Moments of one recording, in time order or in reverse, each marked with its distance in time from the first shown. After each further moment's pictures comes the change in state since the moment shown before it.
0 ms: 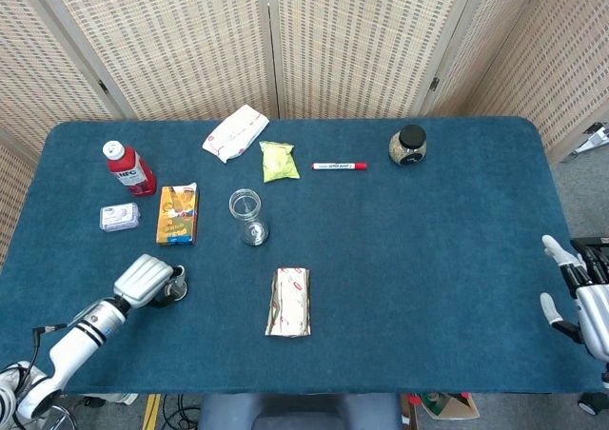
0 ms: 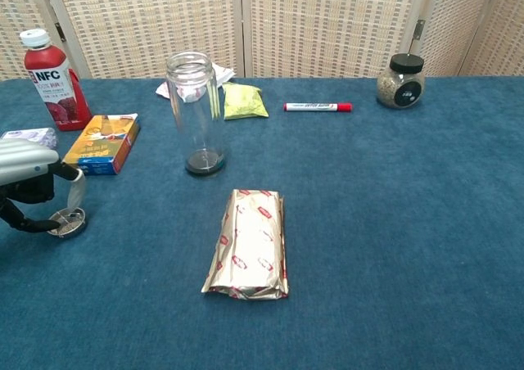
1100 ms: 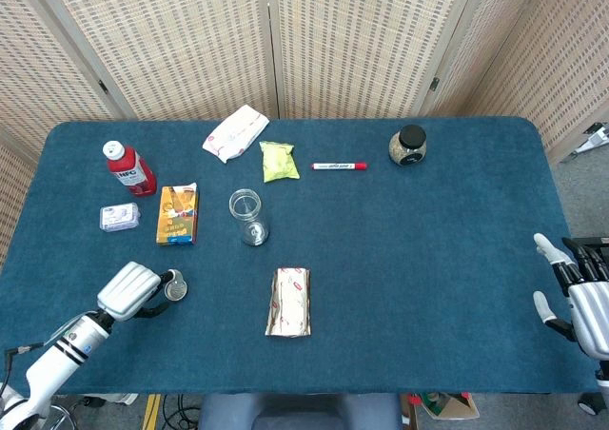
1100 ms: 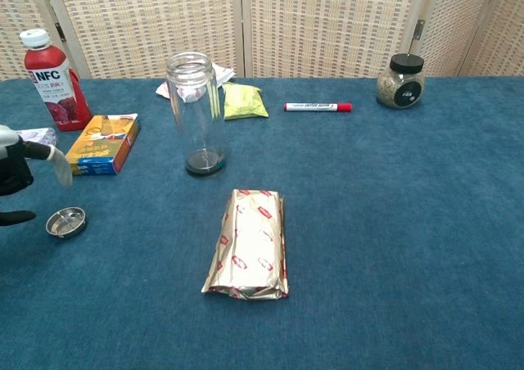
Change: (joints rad) left arm 0.096 0.099 -0.032 -0.122 0.113 0.128 -0.019; right arm 0.014 0.006 0.000 -0.023 -0.012 -0.006 -0.020
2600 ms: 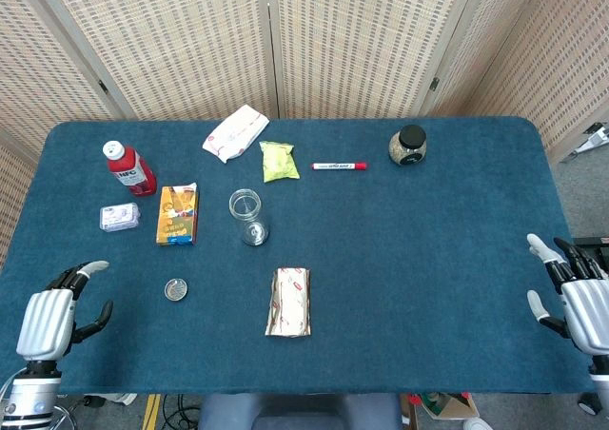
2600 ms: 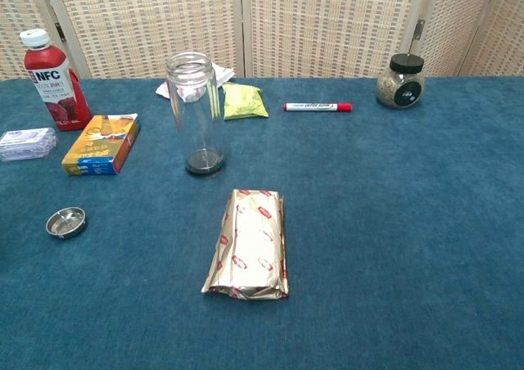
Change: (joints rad) left arm 0.377 0.139 -0.094 -0.638 -0.303 0.395 0.359; right arm 0.022 -0.042 -0.002 0.063 0.005 -0.033 0.050
